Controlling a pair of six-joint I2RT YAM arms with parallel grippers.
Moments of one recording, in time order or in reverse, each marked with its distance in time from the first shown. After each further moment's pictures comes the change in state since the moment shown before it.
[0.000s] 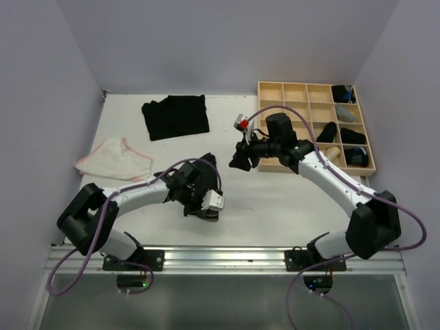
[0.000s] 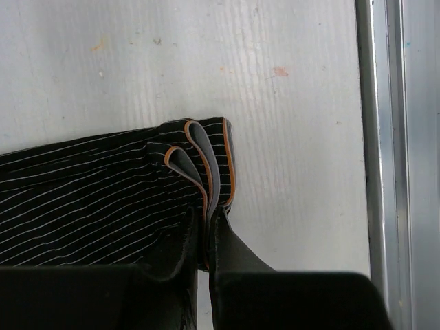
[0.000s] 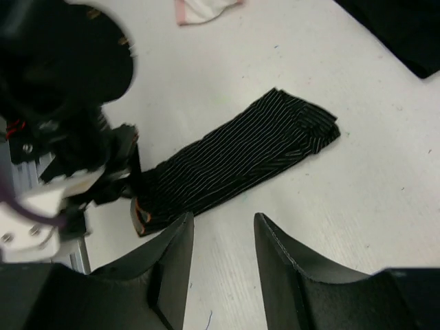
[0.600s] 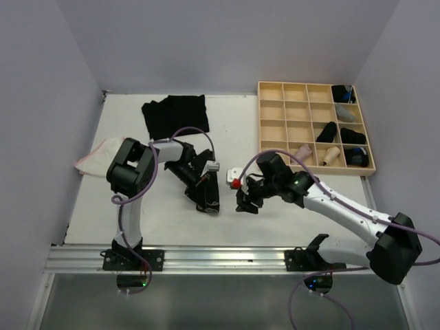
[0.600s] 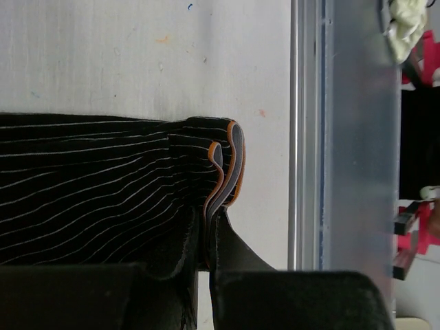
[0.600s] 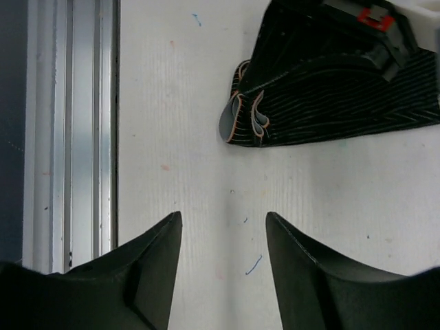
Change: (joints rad) left arm 0.307 0.655 0.539 -0.595 0.478 0.098; right arm 0.208 -0.303 -0.303 -0.207 0.092 -0.375
